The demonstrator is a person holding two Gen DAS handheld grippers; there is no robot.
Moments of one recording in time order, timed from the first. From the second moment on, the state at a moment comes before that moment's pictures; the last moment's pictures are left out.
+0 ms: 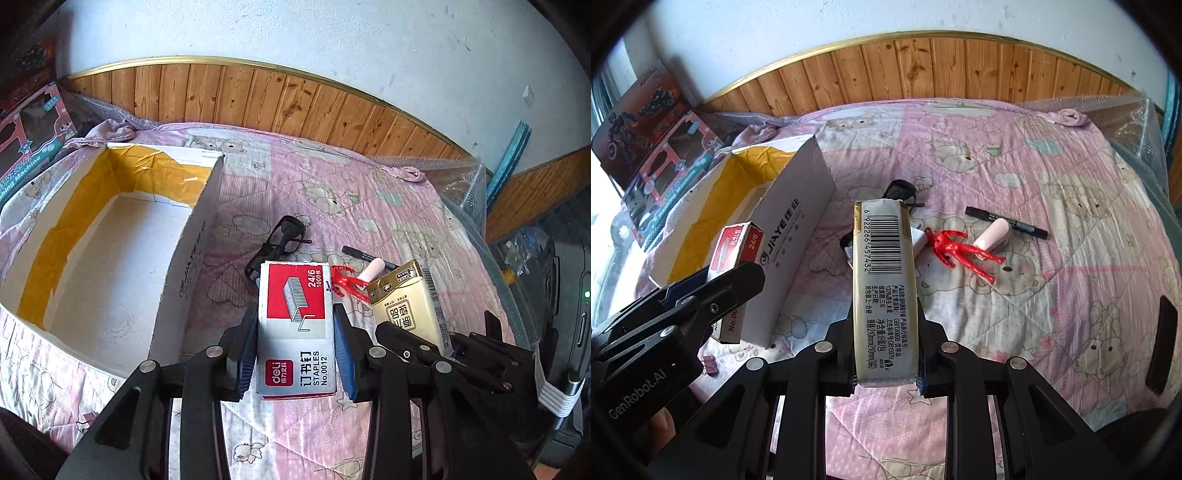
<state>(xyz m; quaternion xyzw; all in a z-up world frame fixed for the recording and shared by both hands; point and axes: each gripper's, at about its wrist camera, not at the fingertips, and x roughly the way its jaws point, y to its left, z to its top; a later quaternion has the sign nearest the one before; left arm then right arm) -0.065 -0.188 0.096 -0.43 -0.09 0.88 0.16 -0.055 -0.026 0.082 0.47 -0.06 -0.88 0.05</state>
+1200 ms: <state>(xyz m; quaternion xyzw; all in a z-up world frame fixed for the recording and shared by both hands) -0.109 -0.317 0.120 -0.39 -0.18 0.90 0.08 -0.114 -0.160 0.125 0.45 0.00 -0.88 0.14</state>
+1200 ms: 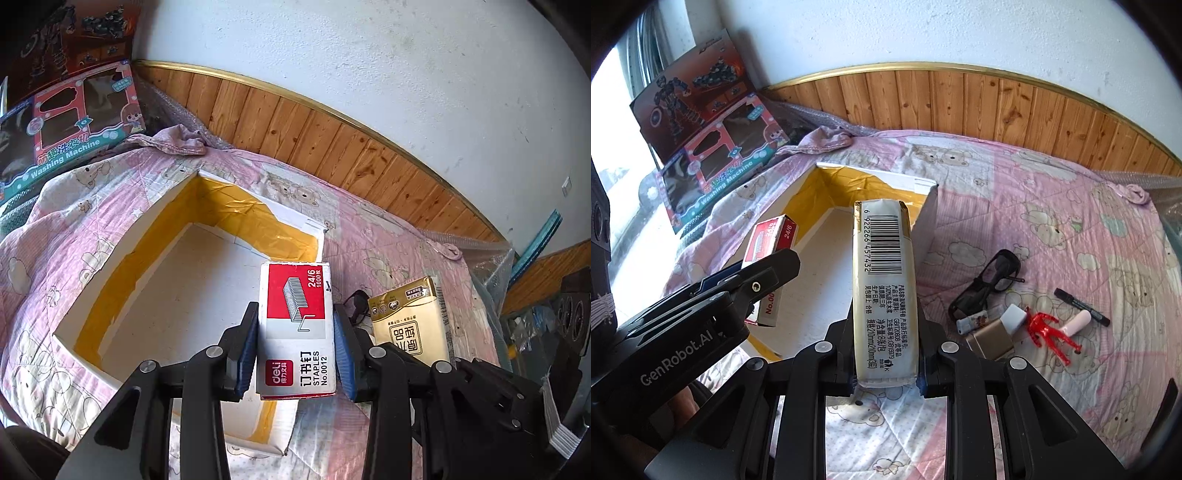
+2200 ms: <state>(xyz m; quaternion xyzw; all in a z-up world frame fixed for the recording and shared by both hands) -0.130 -0.404 0.073 -0.43 -0.21 0.88 0.01 -0.130 -0.239 0.100 0.47 0.05 -0.86 0.20</state>
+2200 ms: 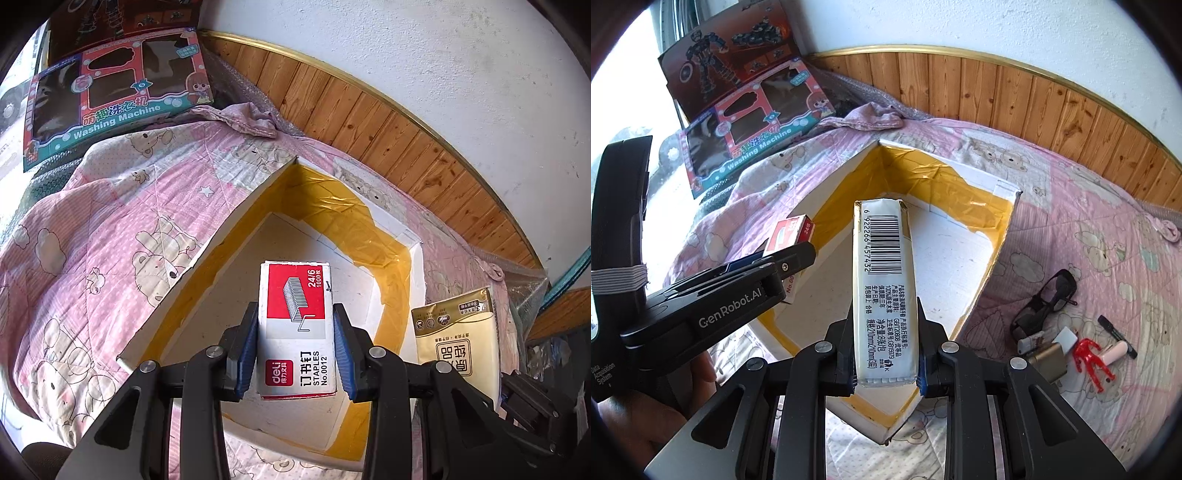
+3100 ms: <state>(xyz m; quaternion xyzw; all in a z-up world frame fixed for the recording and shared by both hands) -0.173 -0.411 0.015 -0.52 -0.13 0.85 -0.03 -0.157 -0.273 0.053 0.49 0.11 -0.84 0.21</state>
